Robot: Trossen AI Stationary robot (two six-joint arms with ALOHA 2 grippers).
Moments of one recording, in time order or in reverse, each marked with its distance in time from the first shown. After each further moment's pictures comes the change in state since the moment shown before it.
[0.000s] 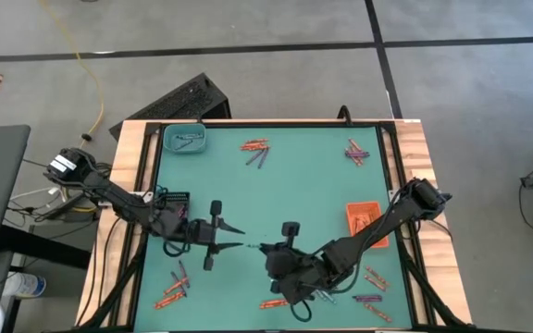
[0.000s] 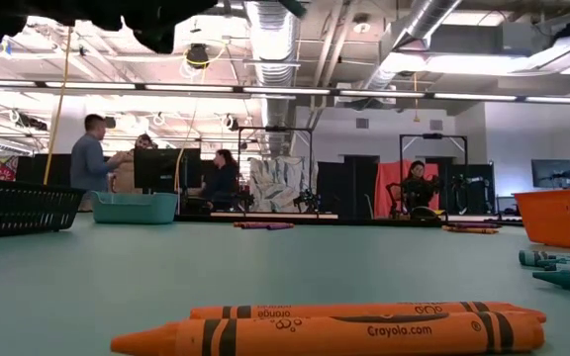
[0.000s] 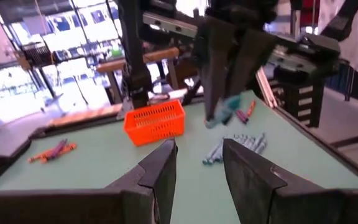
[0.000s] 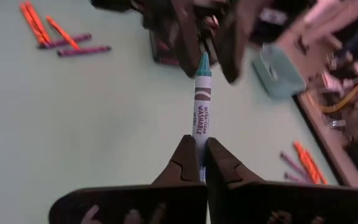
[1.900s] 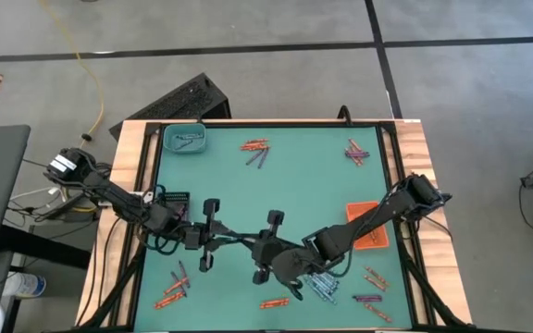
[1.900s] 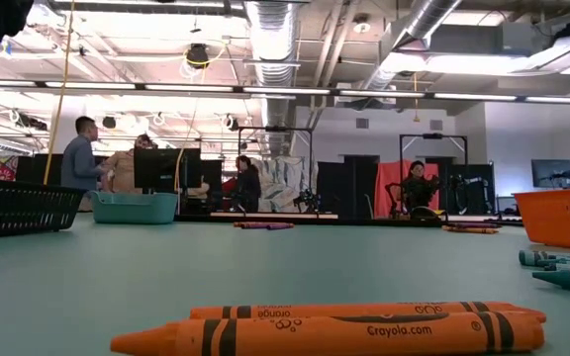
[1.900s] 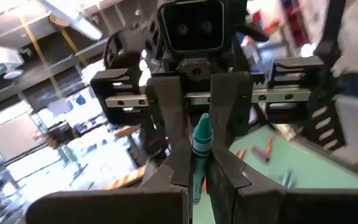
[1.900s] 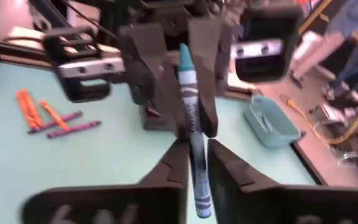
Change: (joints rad) left arm -0.006 0.000 0.000 0.207 0.062 0.320; right arm -0.108 0.000 0.000 0.311 -0.029 -0.160
